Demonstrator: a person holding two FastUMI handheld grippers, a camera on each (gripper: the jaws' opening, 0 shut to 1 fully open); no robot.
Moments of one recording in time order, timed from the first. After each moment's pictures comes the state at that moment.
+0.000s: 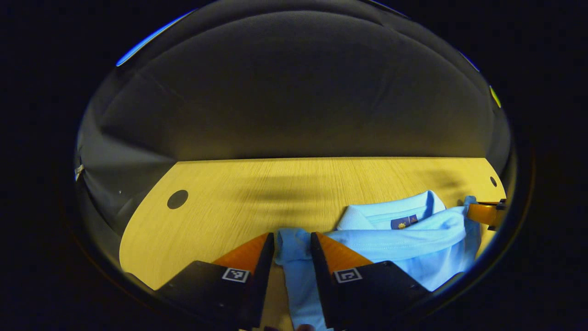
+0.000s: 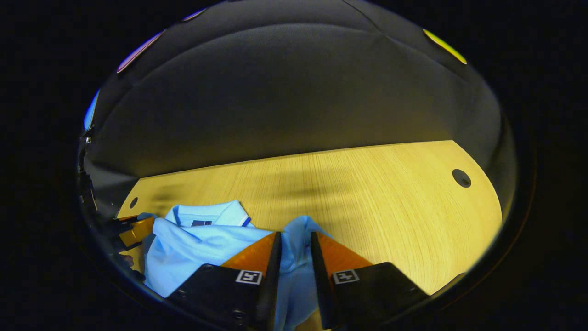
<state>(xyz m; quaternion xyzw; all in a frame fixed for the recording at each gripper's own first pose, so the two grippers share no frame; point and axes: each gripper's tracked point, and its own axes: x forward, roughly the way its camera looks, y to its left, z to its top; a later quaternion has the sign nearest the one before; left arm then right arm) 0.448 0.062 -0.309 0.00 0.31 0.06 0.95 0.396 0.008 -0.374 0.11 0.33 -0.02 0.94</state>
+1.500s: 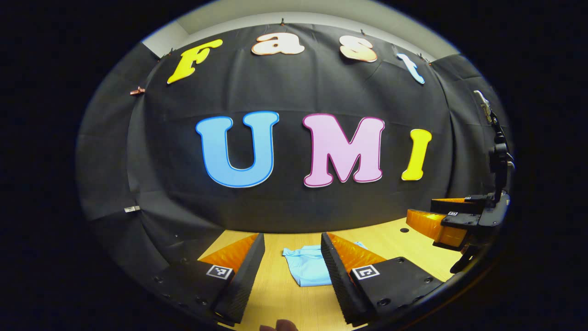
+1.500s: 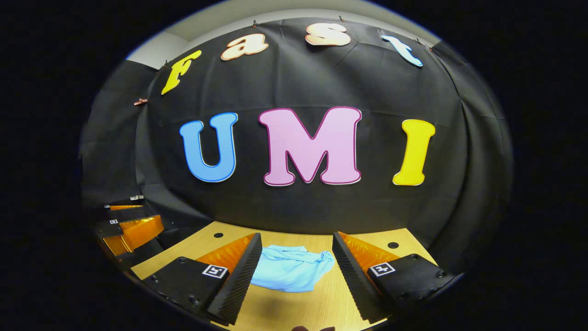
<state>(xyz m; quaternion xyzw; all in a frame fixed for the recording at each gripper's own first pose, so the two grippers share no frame) 0.045 0.030 0.028 0.00 0.02 0.02 1.00 0.078 0.070 -0.008 0.03 0.05 0.05 1.00</state>
